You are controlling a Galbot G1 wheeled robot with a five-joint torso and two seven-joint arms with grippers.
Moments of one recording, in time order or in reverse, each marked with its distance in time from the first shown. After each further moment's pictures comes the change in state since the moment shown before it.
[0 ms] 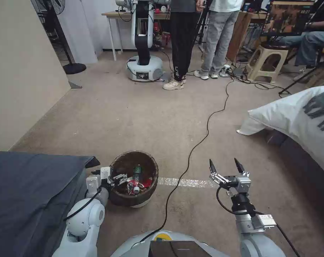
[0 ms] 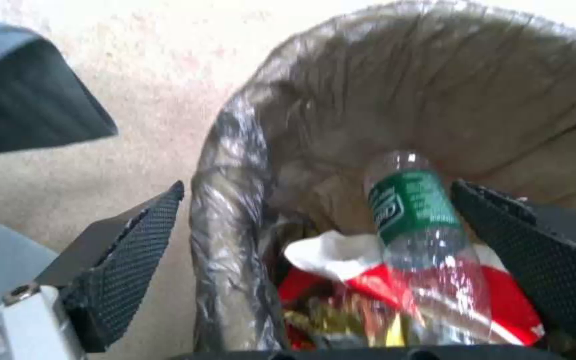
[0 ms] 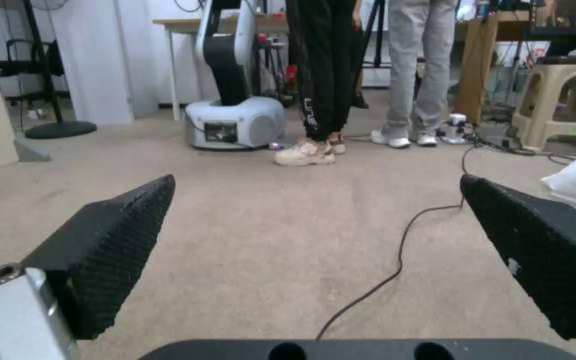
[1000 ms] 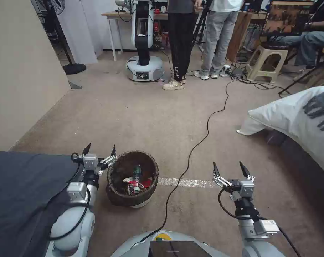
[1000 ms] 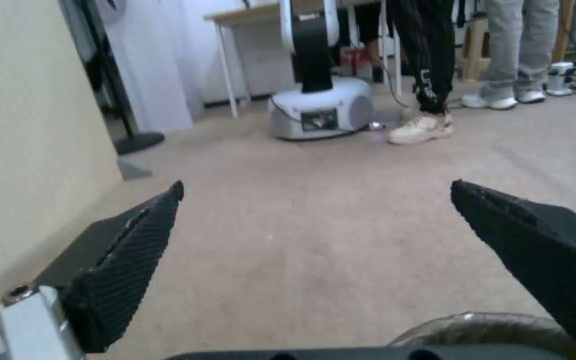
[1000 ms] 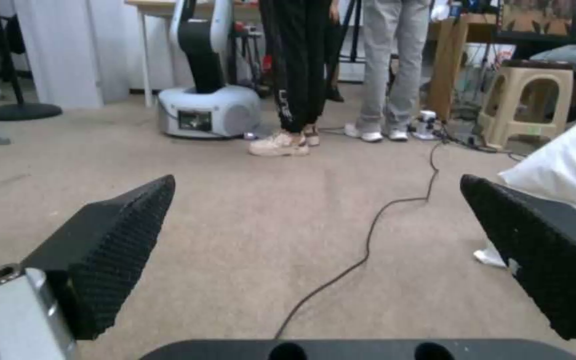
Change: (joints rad) left arm 0.137 -0.016 -0.072 -0.070 0.269 -0.728 0.126; right arm -0.067 0.029 0.011 0.030 -0.065 0.019 0.054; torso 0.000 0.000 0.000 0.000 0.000
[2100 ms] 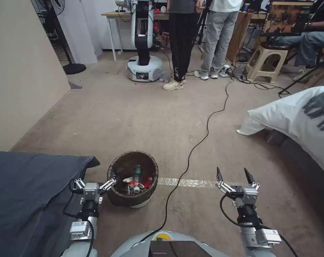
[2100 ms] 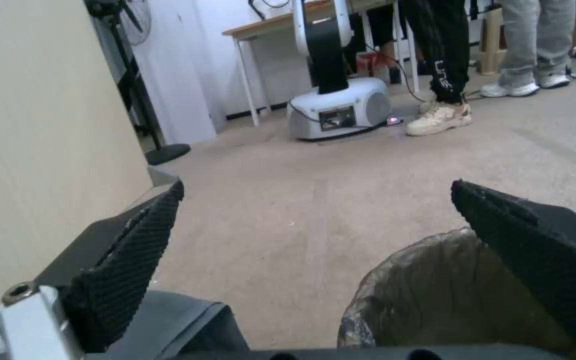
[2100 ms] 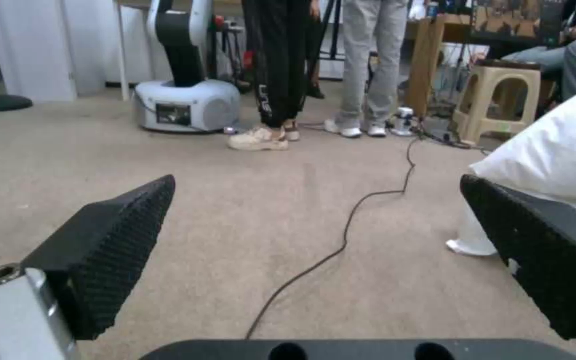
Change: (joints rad) left arm 0.197 -0.006 0.046 0.082 0.093 -0.303 -0.121; right arm -0.039 -0.012 -0.013 -0.017 -0.026 0.050 0.075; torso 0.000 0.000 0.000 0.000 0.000
